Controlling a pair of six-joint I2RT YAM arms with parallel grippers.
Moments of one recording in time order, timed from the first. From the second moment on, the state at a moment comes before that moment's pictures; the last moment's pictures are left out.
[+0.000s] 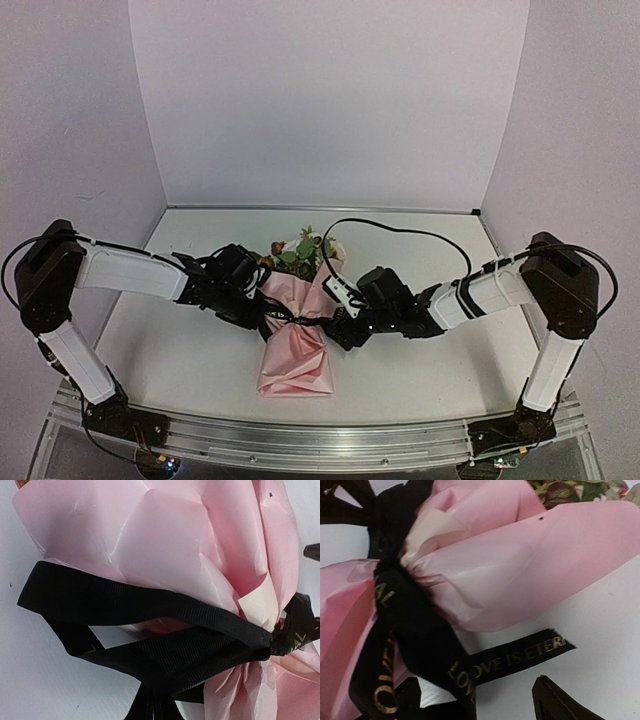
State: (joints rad) left arm -0.80 1.65 0.91 -0.29 0.02 -0.41; right arm 0.92 1.83 0.90 0.17 0.02 0.00
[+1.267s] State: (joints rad) left arm -0.73 1.52 0.95 -0.42 0.30 -0.36; right arm 0.87 1.66 0.85 -0.10 0.01 0.16
